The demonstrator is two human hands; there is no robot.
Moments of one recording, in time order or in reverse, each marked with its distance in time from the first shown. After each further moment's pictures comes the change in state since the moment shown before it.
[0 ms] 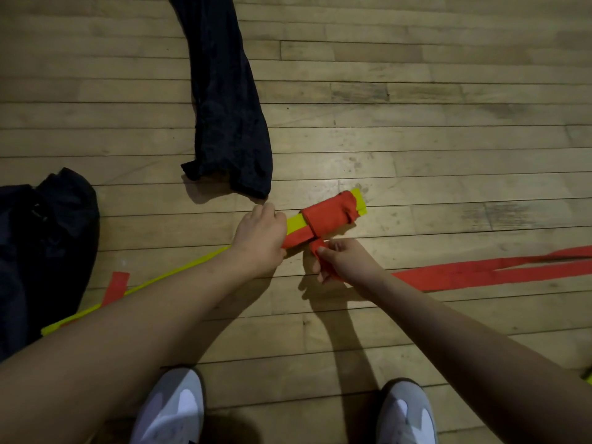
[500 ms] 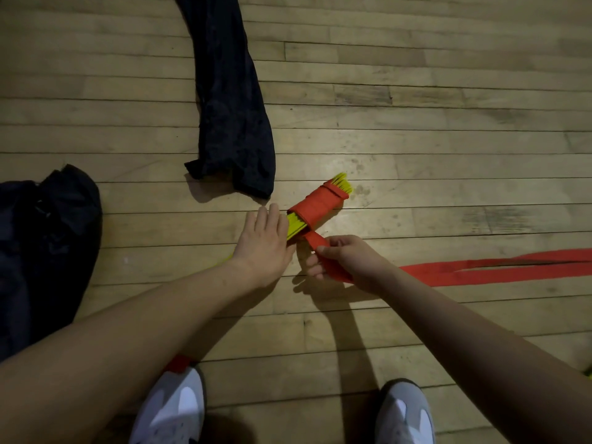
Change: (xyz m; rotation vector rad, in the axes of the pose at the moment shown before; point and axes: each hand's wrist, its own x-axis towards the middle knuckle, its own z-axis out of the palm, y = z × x) left_hand -0.008 0.002 0.024 0.229 0.066 0.013; right_hand 0.002 -0.011 -0.006 0.202 -0.102 0.128
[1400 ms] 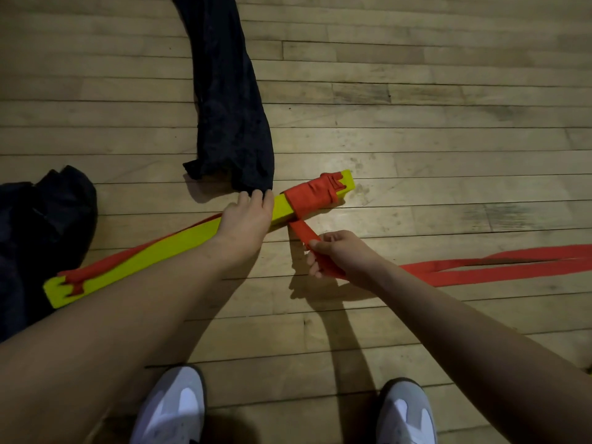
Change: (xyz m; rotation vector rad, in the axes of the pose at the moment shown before) left_hand 0.025 -0.031 -0.009 -0.024 -0.023 -0.107; right_hand 0.001 -0.007 0.010 -0.131 0.035 -0.025
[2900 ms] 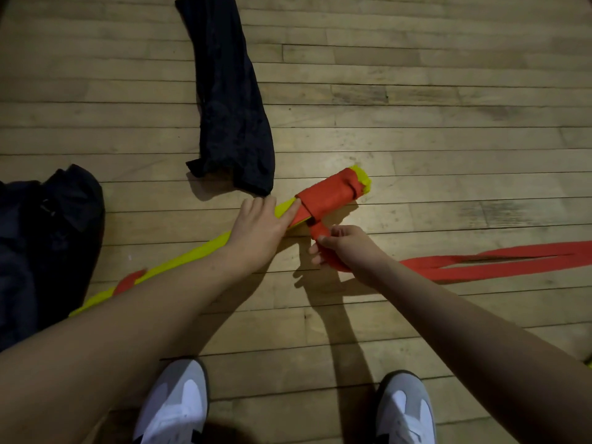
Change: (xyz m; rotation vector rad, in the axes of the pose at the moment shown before) left_hand -0.021 0.012 -0.003 -0.002 0.102 0.182; right_hand -0.012 0.000 -0.001 0.042 0.093 -0.051
